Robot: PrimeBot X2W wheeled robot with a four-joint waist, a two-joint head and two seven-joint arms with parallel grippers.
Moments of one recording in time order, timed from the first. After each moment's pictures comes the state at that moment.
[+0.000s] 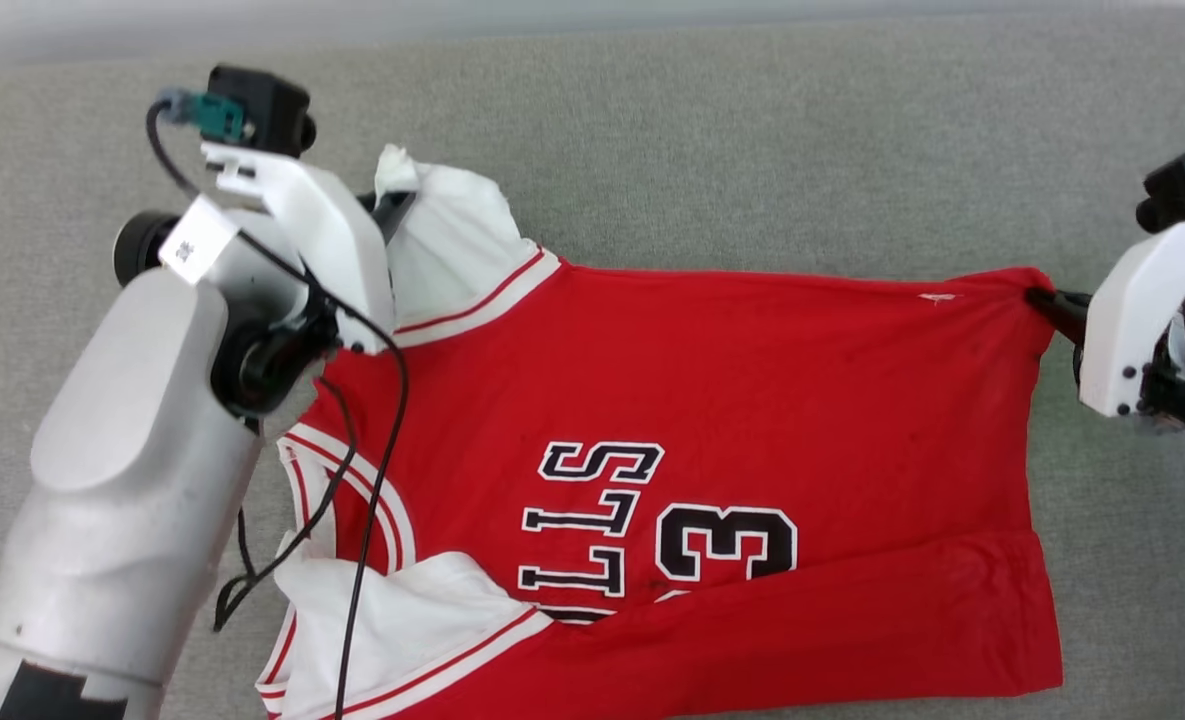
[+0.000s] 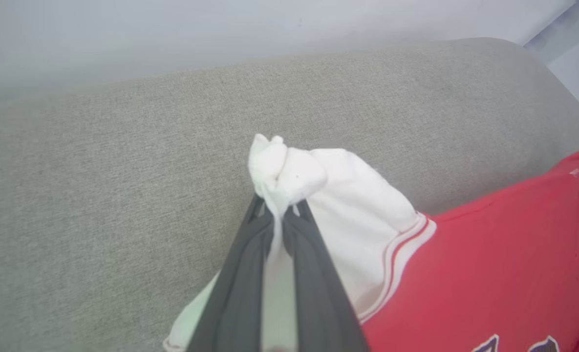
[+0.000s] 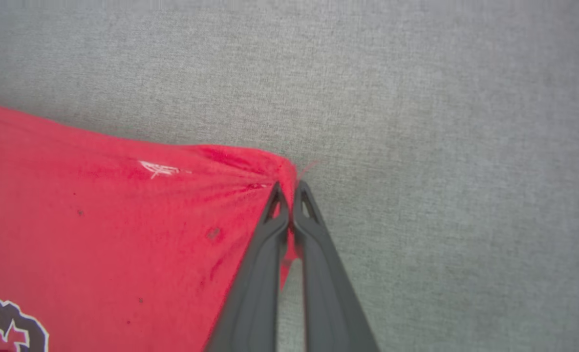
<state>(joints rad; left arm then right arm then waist) -0.85 0.36 -0.44 0.50 -0.71 -0.09 0.42 -0.75 -0.52 0.40 0.57 0.75 0.13 0.56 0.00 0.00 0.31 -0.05</state>
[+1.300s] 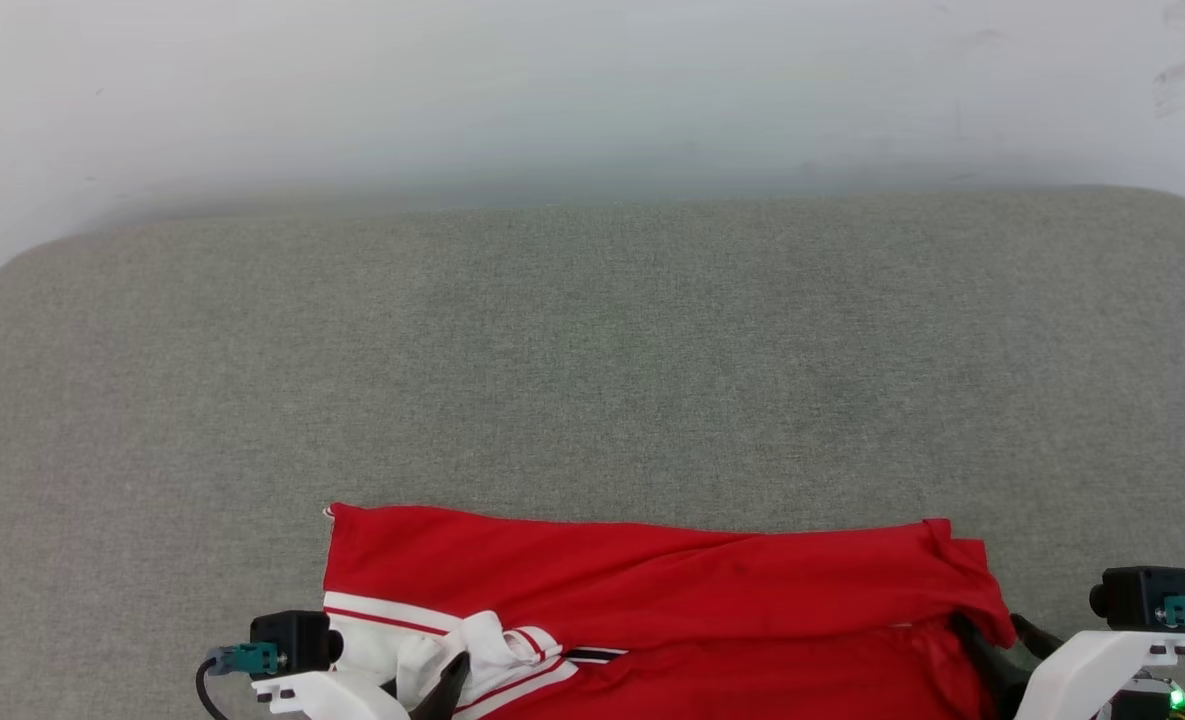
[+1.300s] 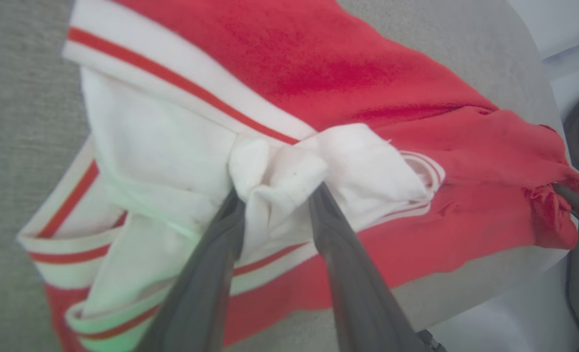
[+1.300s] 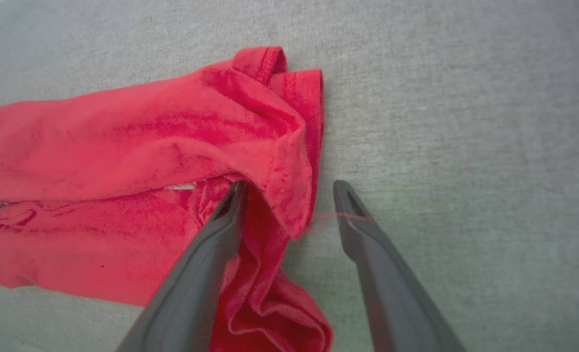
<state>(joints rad) 0.02 0.35 -0.40 0.16 -0.88 0.10 0.25 0.00 -0.28 0.06 0.29 0.54 0.13 0.35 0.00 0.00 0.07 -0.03</state>
